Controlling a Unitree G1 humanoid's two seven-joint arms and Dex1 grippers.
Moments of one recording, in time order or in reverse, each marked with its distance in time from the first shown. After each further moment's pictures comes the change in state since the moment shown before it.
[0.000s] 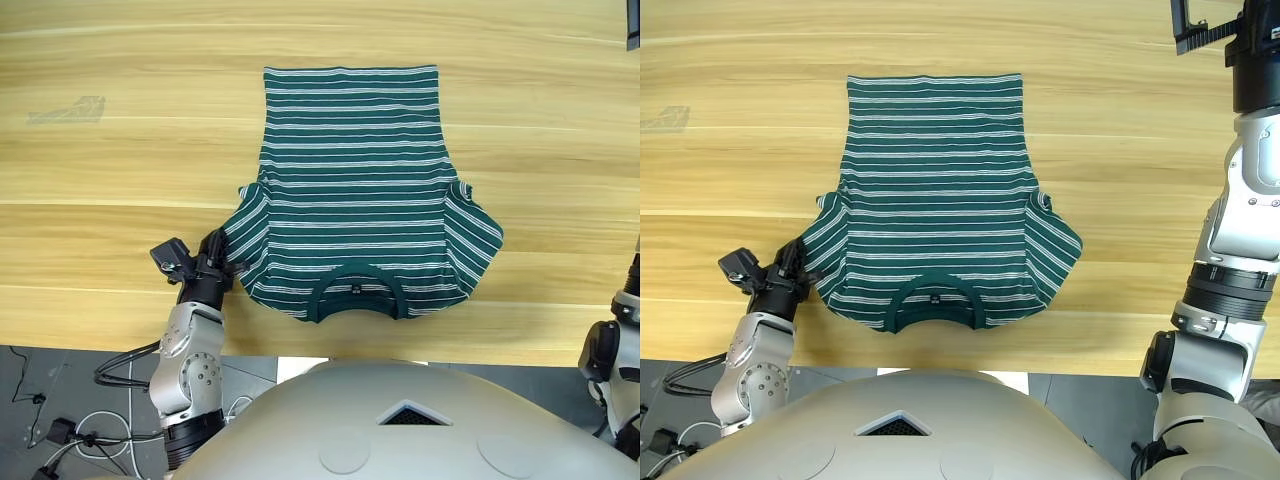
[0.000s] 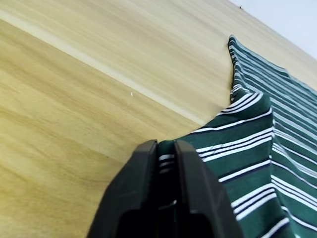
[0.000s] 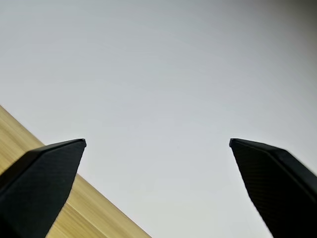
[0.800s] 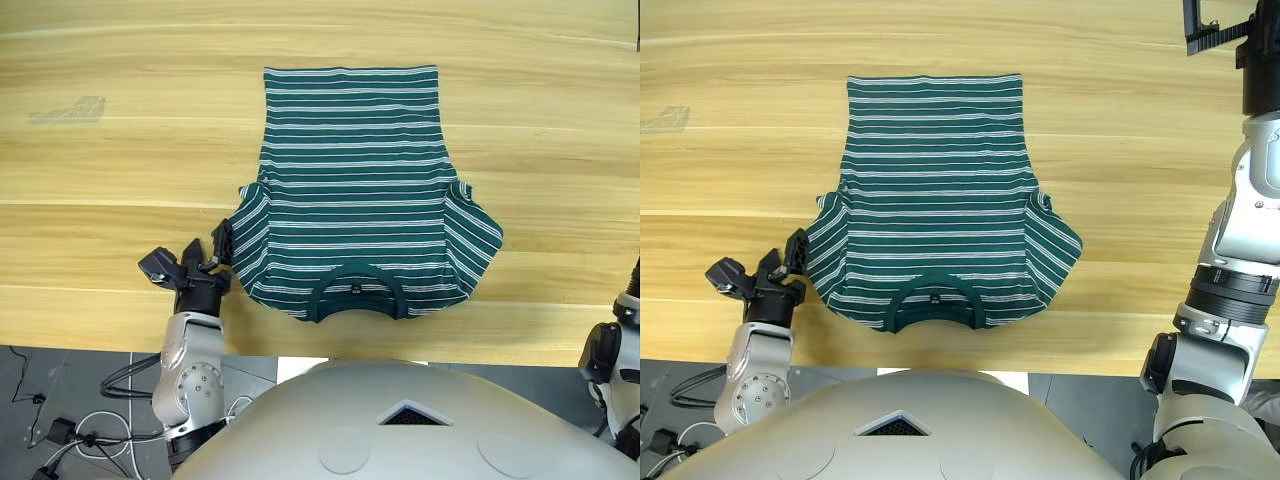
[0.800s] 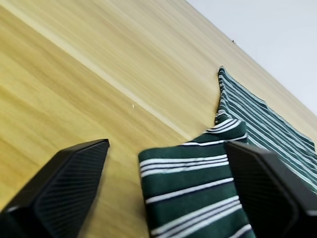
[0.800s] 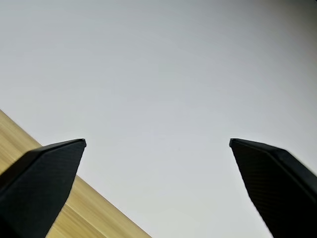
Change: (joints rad) left arm 0.040 -0.031 0.021 -0.021 -0.135 -0.063 -0.006; right arm 0.012 -0.001 -0.028 -0.007 0.000 0.007 0.003
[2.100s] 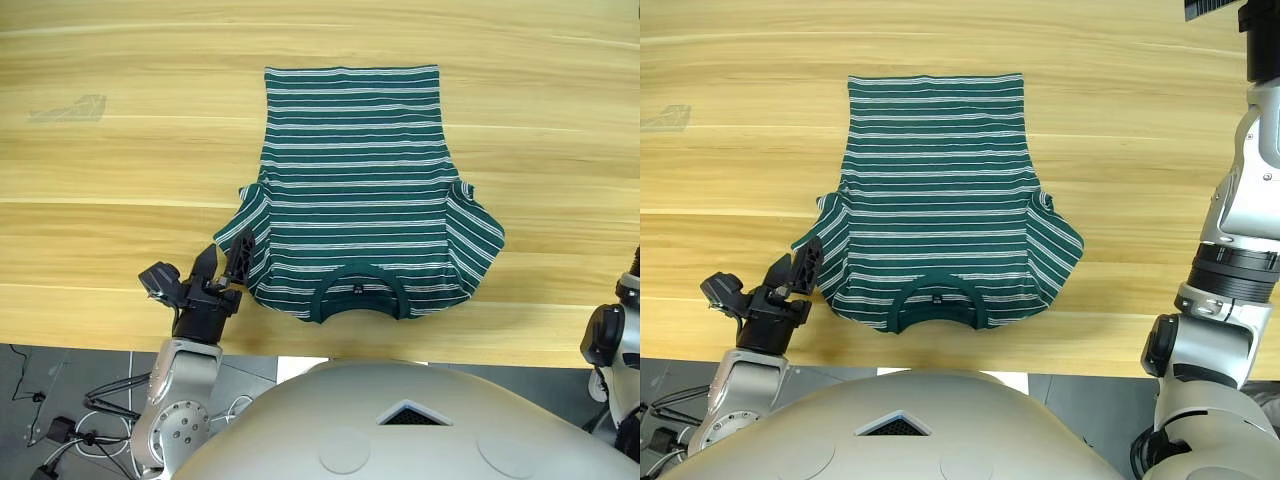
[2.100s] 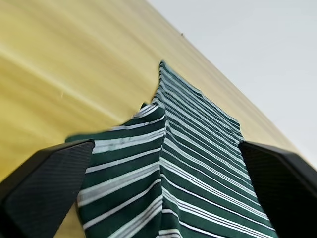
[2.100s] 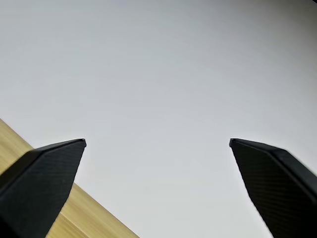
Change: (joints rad) left arm 0.218 0.048 -0.057 -0.242 -0.223 0.069 -0.070; right arm -0.106 0.001 0.038 0.042 0.050 0.018 0.032
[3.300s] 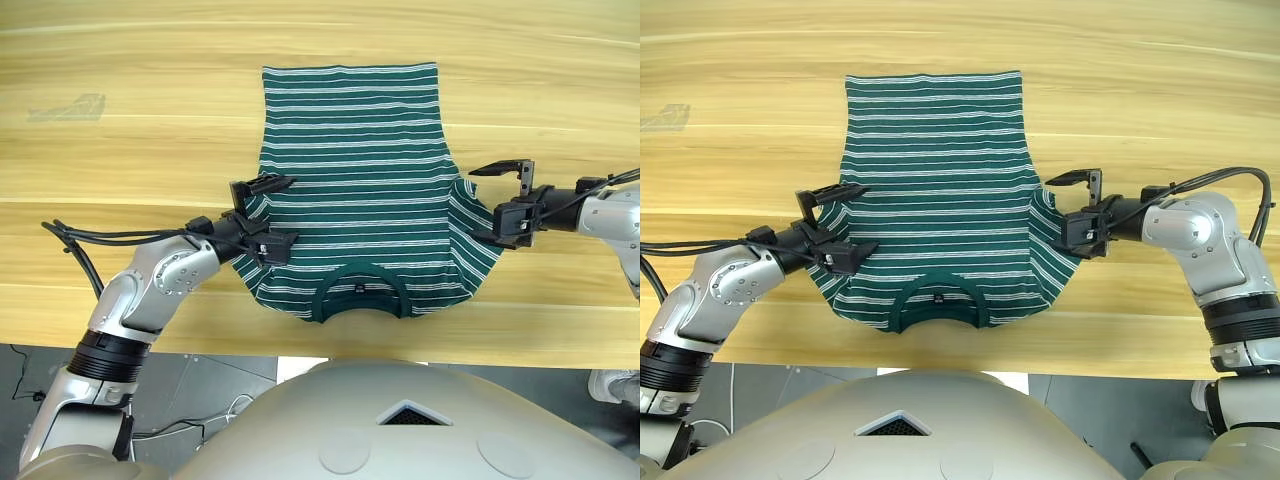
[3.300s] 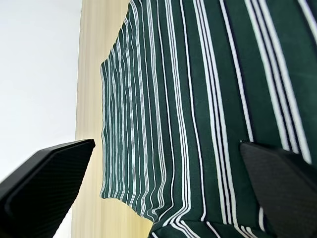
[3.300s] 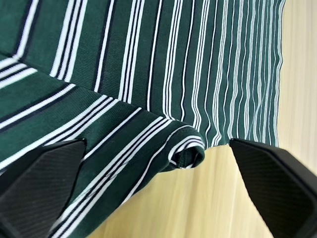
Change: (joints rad) left arm -0.689 0.692 -0.445 0.489 1.427 -0.770 -0.355; right arm 0.255 -0.316 0.494 0.126 -0.267 -0.141 0.626
